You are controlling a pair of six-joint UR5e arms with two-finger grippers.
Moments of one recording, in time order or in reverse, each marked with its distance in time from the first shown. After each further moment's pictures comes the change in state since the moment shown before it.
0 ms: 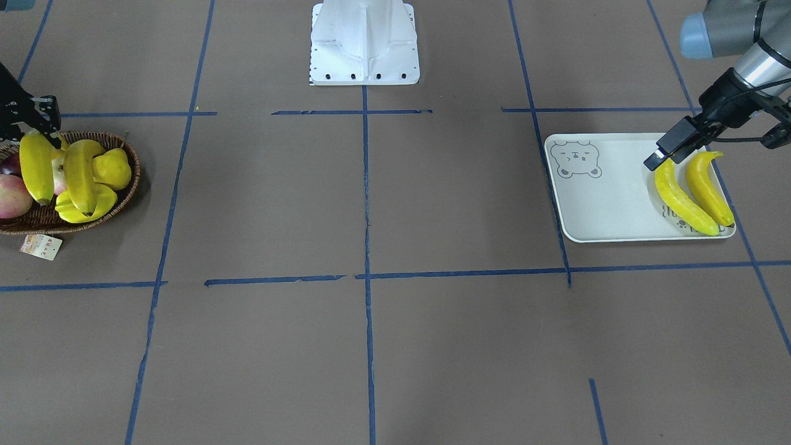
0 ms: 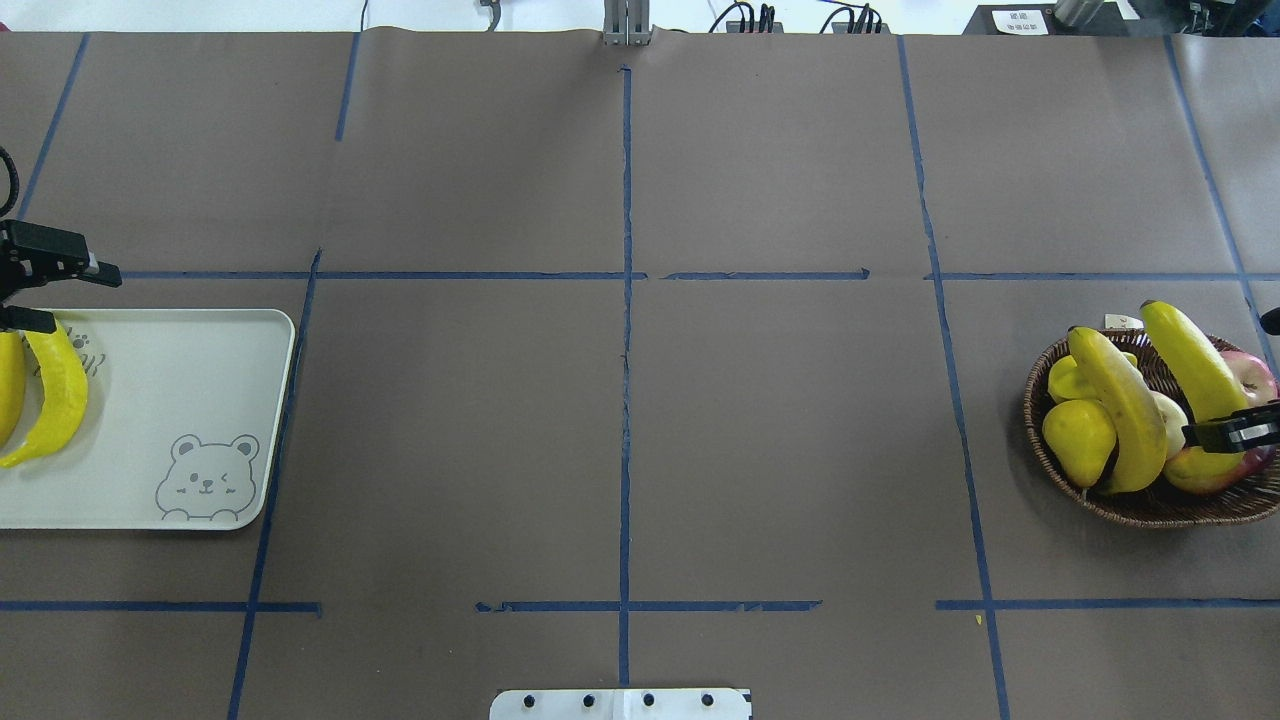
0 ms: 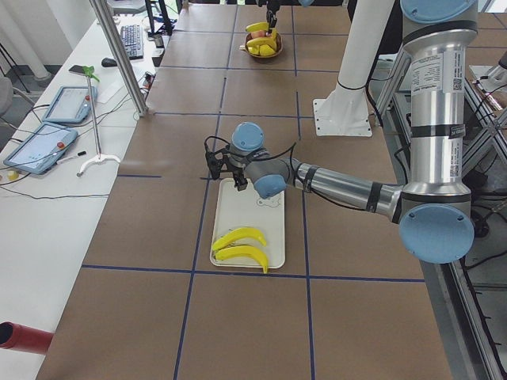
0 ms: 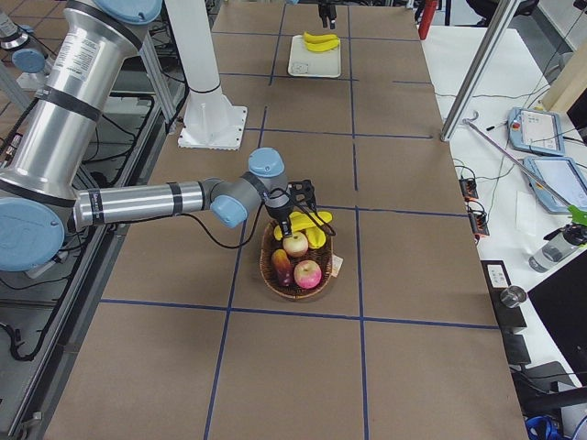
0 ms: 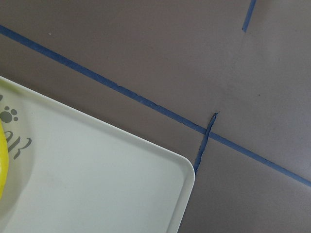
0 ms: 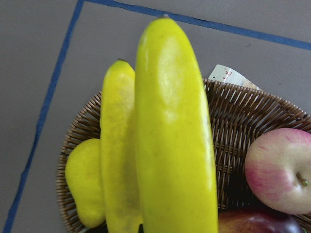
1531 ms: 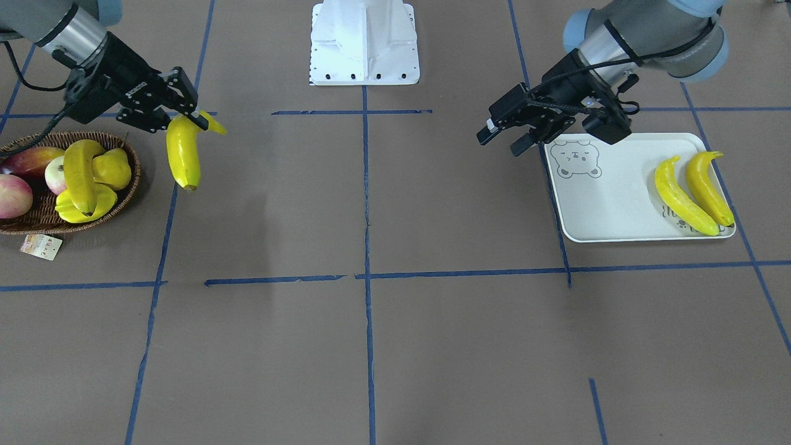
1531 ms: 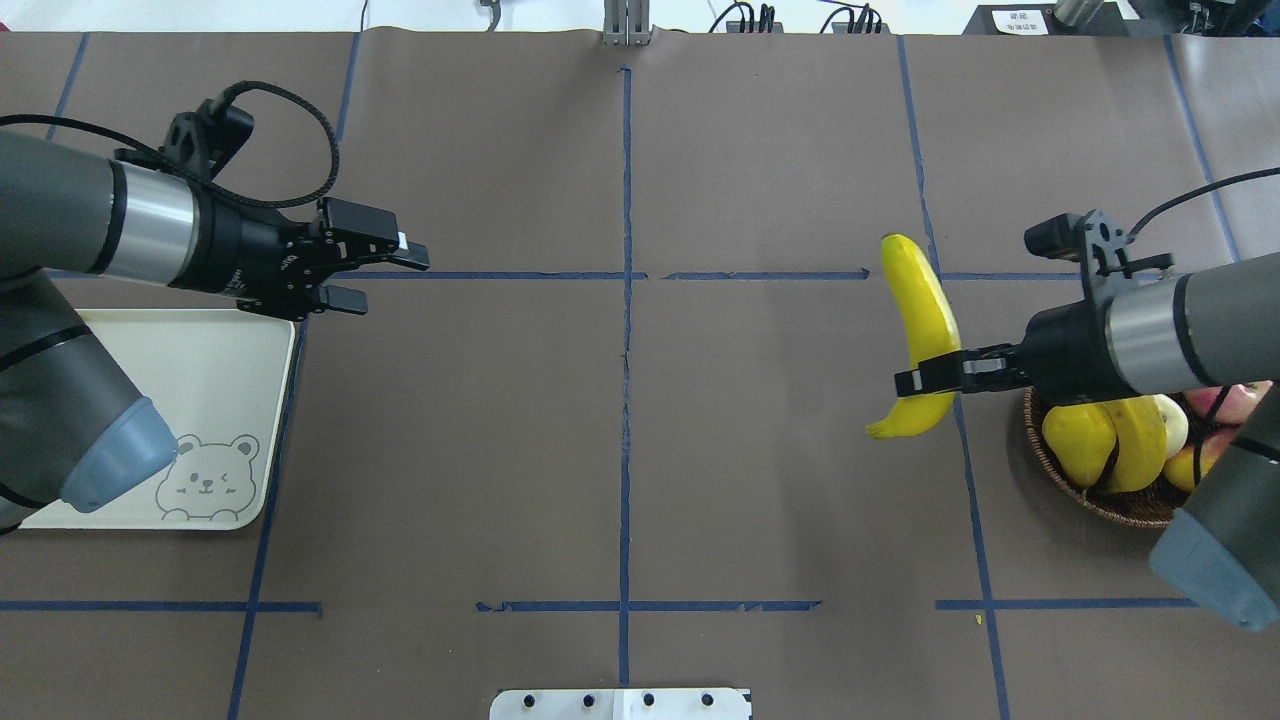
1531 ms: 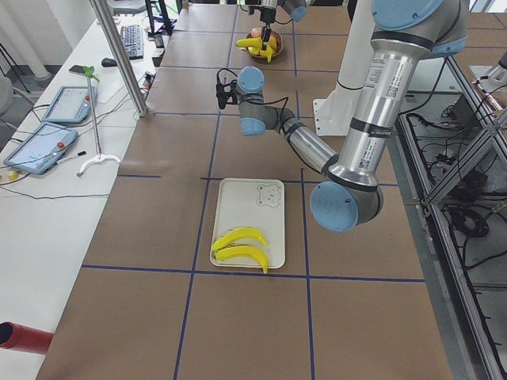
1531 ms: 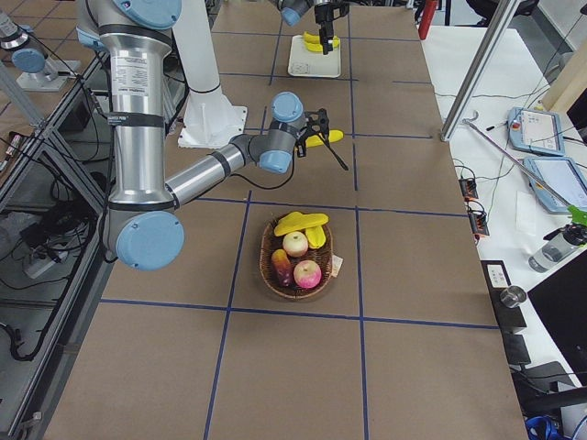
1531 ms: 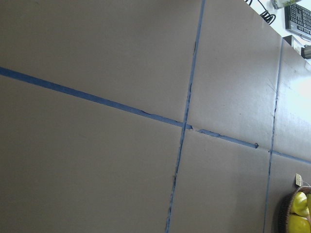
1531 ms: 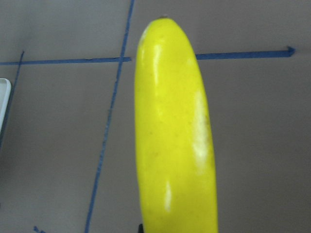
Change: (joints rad) left arm 0.301 -0.391 -0.031 -0.060 0.154 -0.262; right arm -0.263 0.421 -0.013 0.193 -0.011 0.579
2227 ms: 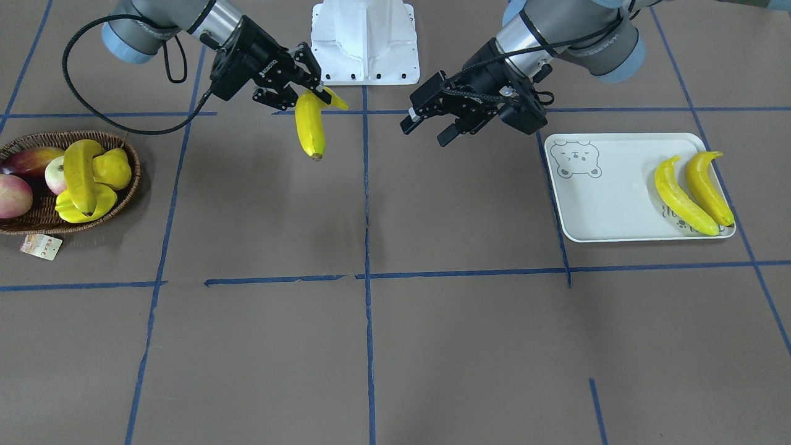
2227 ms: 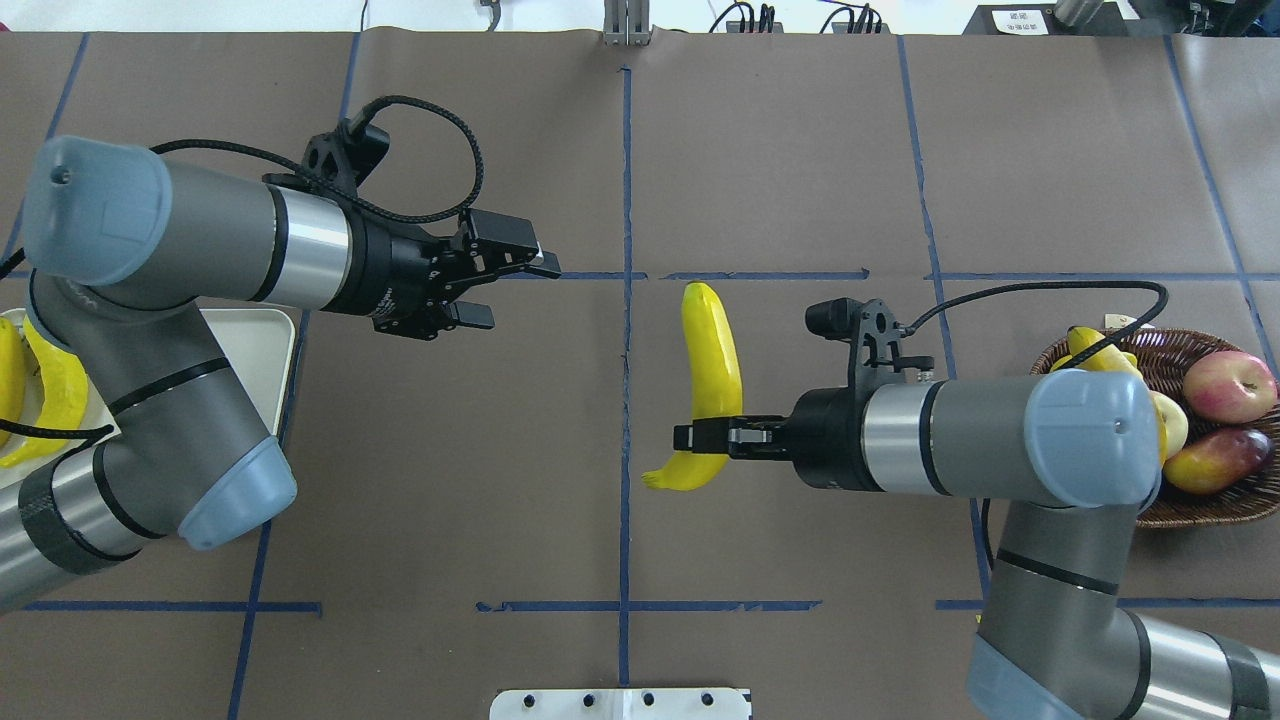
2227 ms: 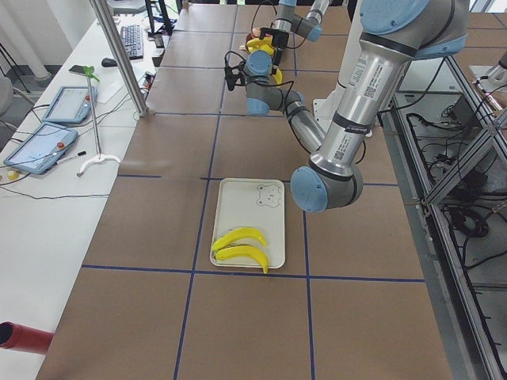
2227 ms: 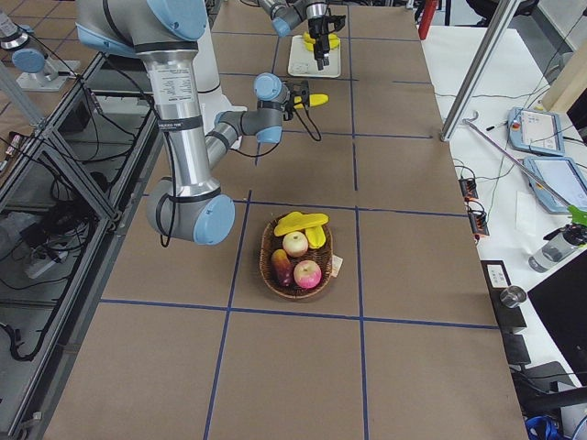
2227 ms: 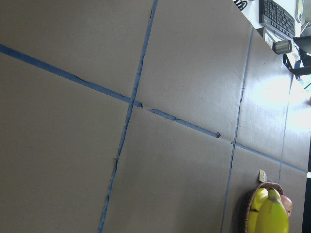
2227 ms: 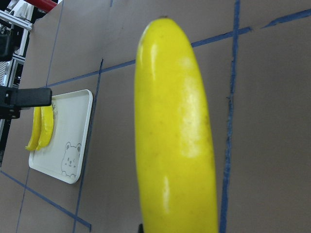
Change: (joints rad) left arm 0.123 -0.165 0.024 0.069 0.131 -0.099; right arm -0.302 0.258 -0.059 0.029 -0.333 0.219
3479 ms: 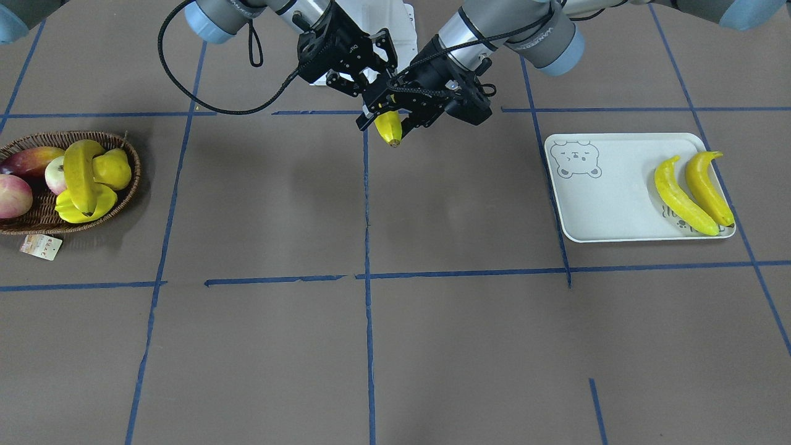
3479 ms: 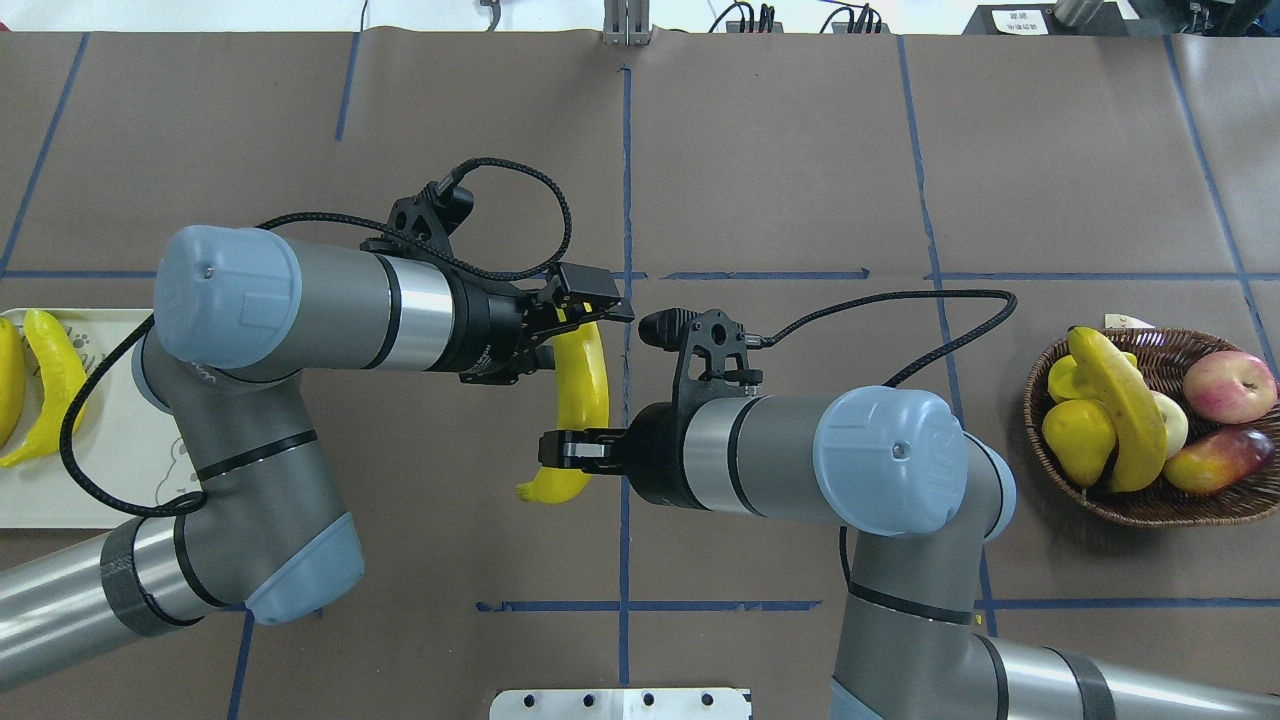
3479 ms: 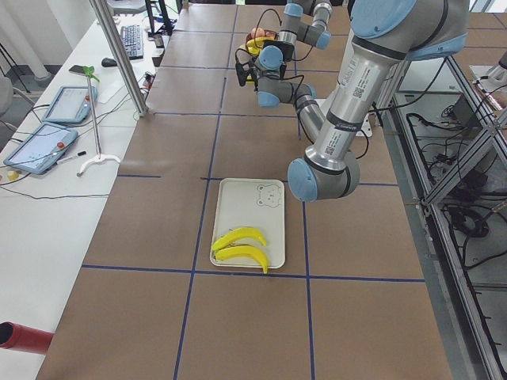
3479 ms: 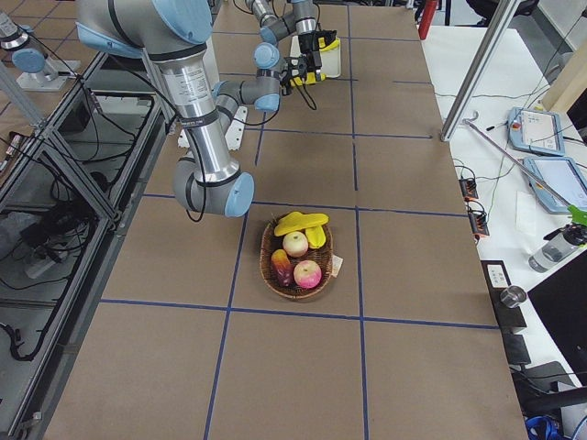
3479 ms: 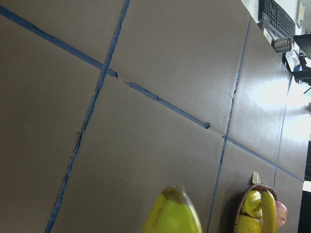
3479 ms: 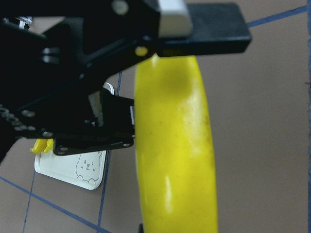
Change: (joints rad) left arm 0.130 -0.052 0.019 0.032 0.160 -0.046; right arm -0.082 0.237 -0.062 -0.212 -0.093 0.005
